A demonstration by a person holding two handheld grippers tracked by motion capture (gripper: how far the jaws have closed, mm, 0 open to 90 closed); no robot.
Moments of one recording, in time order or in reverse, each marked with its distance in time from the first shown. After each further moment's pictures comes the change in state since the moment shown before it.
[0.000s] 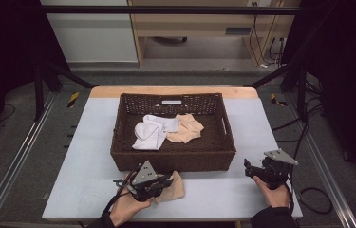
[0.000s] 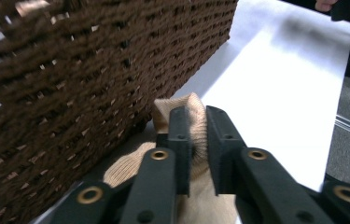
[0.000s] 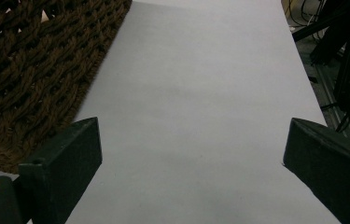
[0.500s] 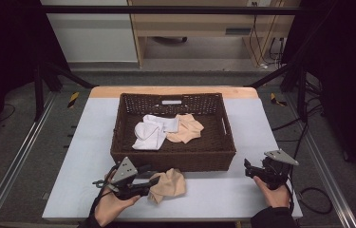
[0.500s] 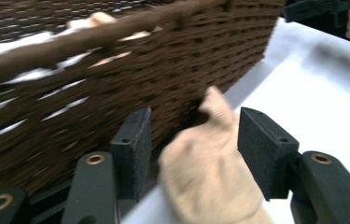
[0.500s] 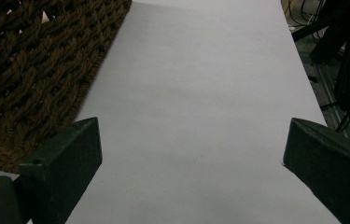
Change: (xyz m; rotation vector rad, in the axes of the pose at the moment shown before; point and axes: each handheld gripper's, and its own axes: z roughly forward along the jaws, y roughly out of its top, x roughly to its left) left arm 0.023 -0.011 -0.046 -0.079 0.117 -0.083; right arm 0.000 0.000 -0.001 -0.002 0.000 0.006
